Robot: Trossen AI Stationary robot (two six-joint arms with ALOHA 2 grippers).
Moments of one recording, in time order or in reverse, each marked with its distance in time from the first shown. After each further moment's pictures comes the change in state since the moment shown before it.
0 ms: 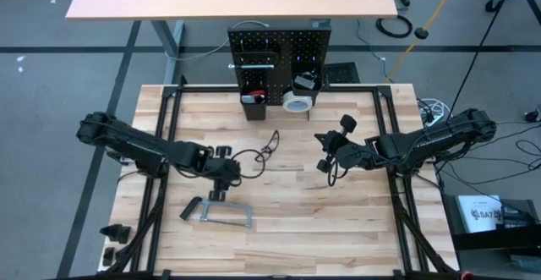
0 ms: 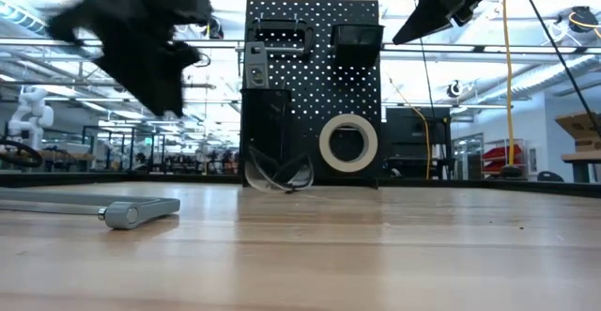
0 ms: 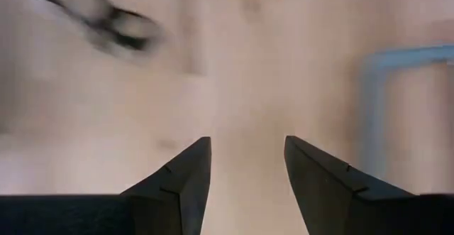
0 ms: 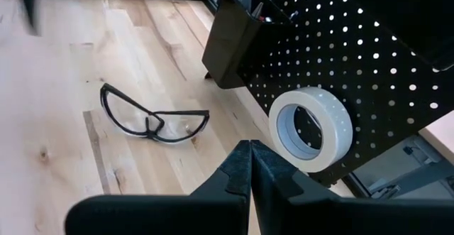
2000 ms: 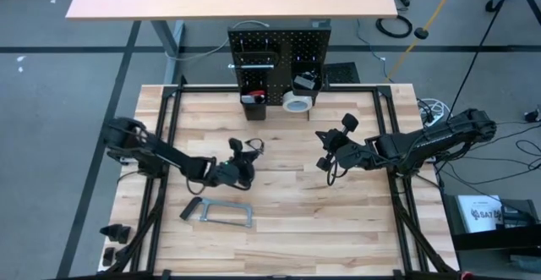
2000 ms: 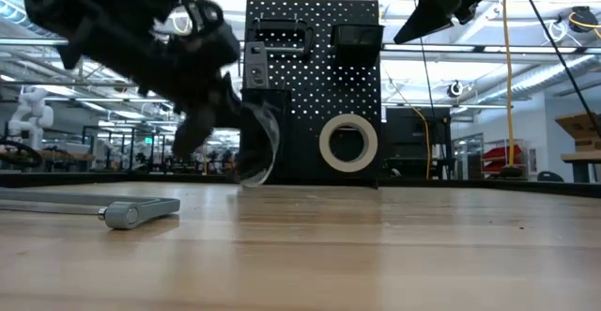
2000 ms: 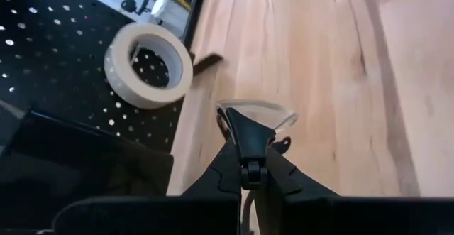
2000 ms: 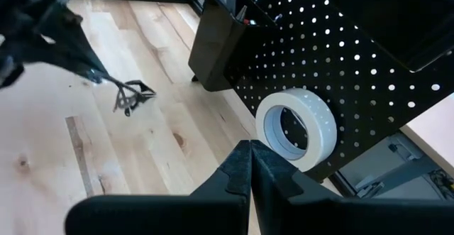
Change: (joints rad) left arm -0.001 0.258 -0.337 1.217 -0.629 0.585; right arm 0.000 0.000 0.000 0.000 0.050 0.005
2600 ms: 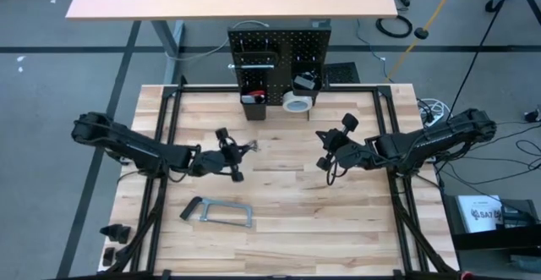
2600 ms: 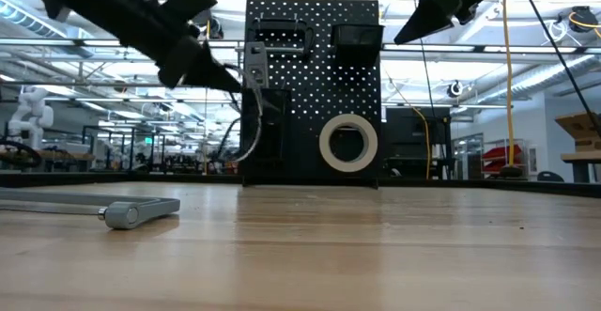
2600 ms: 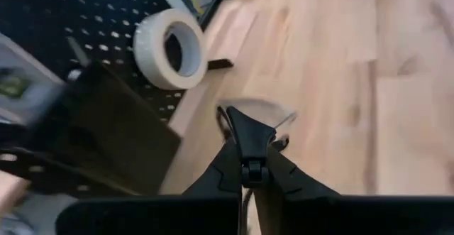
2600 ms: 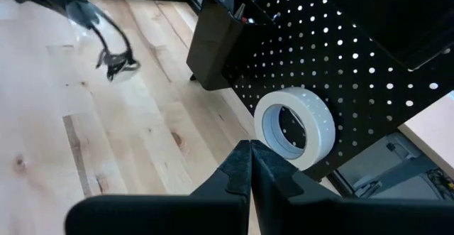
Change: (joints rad) left arm 0.039 -0.347 -0.002 -0.333 0.105 -0.355; right arm 0.000 0.000 0.000 -0.005 0.002 0.000
